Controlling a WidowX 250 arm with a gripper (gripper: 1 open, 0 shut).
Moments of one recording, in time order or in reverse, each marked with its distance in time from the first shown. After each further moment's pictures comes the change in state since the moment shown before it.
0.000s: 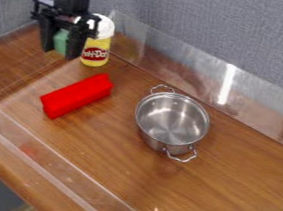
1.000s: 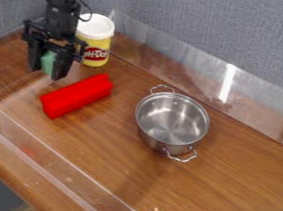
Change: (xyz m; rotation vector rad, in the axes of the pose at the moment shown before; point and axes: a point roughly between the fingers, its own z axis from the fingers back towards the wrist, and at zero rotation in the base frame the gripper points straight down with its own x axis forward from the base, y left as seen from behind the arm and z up) arm 0.005 0.016 -0.041 0.043 0.085 0.010
